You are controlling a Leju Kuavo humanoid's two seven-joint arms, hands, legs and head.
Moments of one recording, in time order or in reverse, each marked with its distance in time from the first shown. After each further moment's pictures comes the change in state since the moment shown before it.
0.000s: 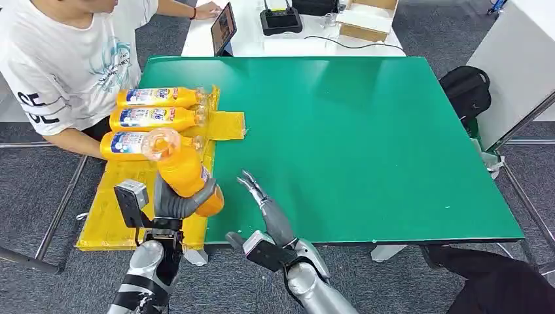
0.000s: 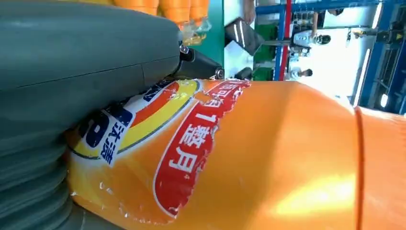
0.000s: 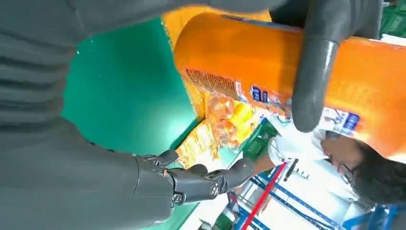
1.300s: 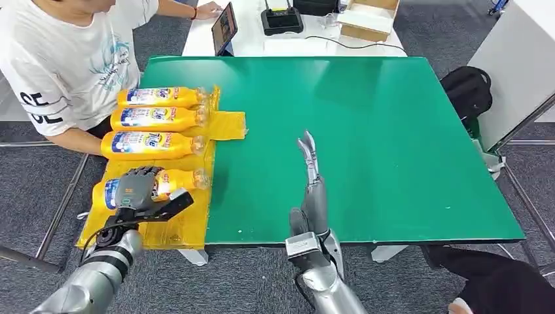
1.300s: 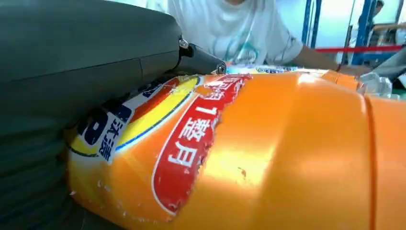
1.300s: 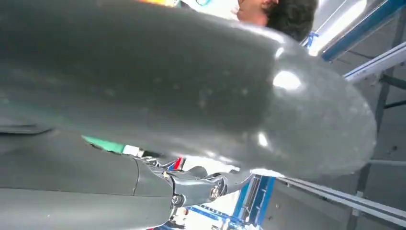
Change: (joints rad) left arm -0.359 0.225 0.183 0.779 -1.303 0.486 0.196; right arm 0.079 -0.011 -0.040 -0.363 -0.127 -0.235 -0.108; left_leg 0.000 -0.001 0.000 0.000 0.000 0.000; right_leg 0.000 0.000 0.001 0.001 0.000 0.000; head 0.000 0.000
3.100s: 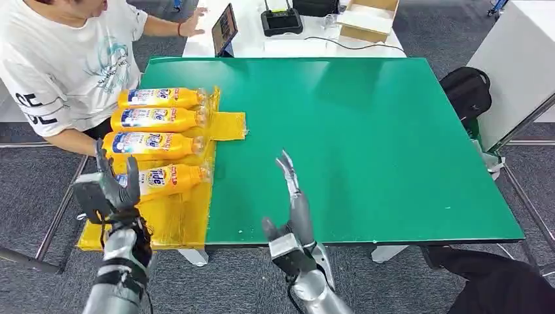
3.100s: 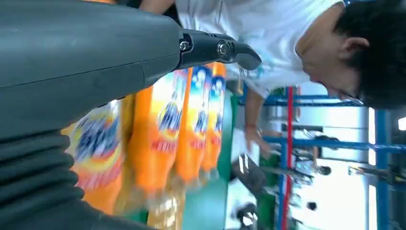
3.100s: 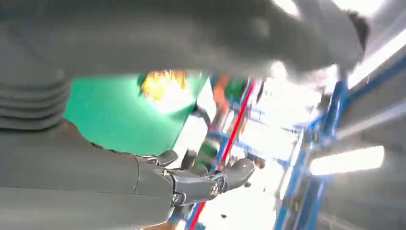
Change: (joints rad) left arm 0.311 -0.247 0.102 -0.674 1.229 -0.257 -0.311; right arm 0.063 0.030 -0.009 0.107 0.030 -0.017 0.008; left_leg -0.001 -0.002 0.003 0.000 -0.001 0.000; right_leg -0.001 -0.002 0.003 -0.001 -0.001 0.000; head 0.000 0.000
